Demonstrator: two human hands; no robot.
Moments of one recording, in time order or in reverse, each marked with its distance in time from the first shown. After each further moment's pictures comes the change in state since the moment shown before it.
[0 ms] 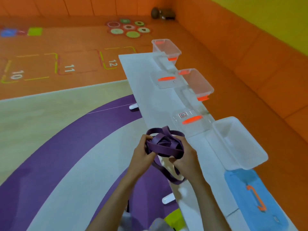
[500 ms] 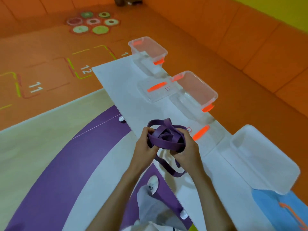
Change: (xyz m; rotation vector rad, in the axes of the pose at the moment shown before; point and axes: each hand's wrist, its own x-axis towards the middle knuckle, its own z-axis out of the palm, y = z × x) left_hand 0.261 0.011 -0.041 0.034 -0.236 0.079; right_hand 0.220 -0.009 0.045 0.089 0.226 0.156
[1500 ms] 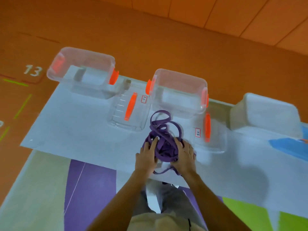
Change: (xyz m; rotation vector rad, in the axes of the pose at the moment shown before) left_hand 0.324 -0.147 -0.054 1.001 -0.924 0.186; right_hand 0.202 0.038 0.171 -0.396 0.246 0.822
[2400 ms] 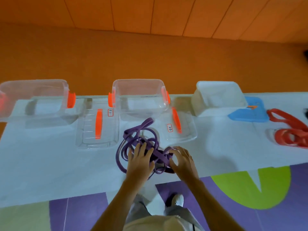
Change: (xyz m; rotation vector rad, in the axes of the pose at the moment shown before) left_hand -0.007 0.037 -0.020 0.292 -0.001 0.448; right_hand -0.065 0.050 -0.019 0.105 0.258 0.039
